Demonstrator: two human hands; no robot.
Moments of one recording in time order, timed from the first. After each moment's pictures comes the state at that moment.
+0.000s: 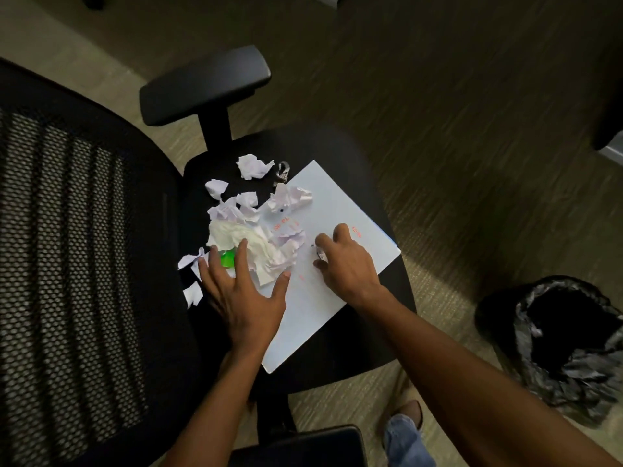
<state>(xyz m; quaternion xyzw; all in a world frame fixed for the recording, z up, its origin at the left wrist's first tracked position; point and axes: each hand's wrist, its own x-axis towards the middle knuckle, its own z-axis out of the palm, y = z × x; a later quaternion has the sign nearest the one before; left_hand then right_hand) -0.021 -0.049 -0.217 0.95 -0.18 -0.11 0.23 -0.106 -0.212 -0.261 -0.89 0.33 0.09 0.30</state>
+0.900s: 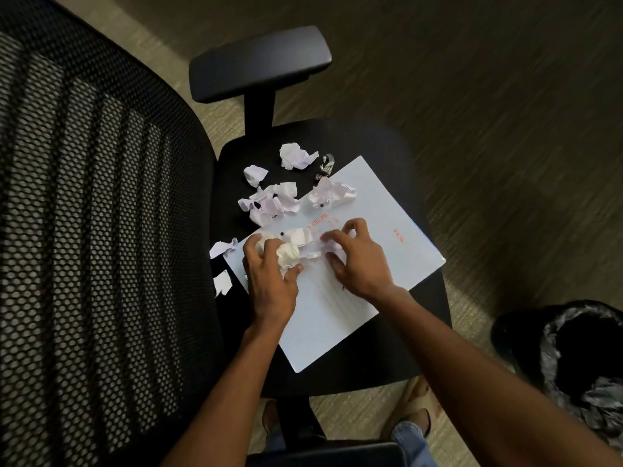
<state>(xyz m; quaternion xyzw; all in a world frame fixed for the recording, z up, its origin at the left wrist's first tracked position) 0.023 -0.041 -0.254 0.92 -0.19 -0.17 0.31 -0.068 -0.193 -0.278 -0.89 0.30 0.04 0.35</state>
